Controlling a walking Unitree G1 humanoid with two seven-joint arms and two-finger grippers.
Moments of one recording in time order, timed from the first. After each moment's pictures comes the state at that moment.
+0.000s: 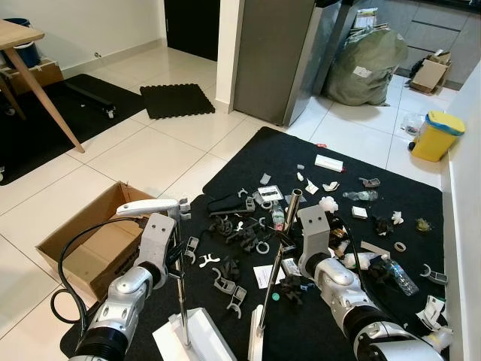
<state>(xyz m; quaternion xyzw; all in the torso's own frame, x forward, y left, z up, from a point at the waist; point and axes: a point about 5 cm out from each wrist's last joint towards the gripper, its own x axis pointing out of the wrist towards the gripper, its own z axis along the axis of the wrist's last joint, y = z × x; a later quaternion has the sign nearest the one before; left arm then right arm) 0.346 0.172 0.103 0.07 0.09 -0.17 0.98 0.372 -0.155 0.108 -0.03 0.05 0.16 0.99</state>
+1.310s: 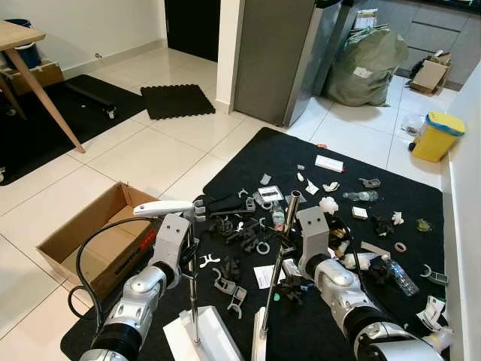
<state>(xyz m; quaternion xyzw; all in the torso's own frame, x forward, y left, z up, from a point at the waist) 0.350 0.147 0.100 0.07 0.08 -0.20 0.97 0.371 -0.155 0.106 -0.04 0.06 0.15 0.99</state>
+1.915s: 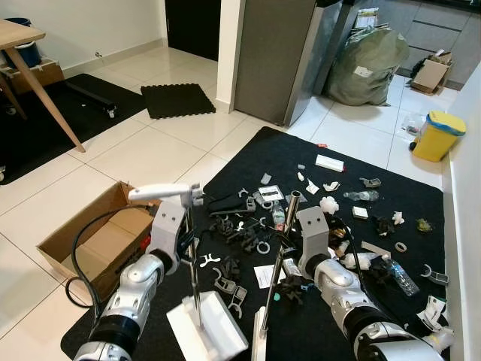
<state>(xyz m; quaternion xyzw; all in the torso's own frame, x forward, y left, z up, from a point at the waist) 0.362 0.149 0.132 0.08 0.01 -0.20 0.98 0.371 -0.155 0.106 -0.04 0.06 0.15 0.99</state>
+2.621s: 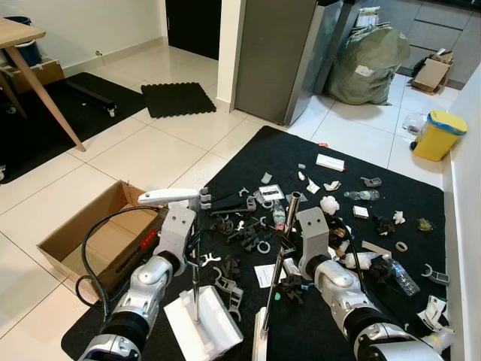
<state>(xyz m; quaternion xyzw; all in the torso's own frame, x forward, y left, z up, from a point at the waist) 0.359 0.127 0.111 0.09 0.03 -0.21 0.97 0.370 -0.155 0.104 -0.04 0.06 0.15 0.99</state>
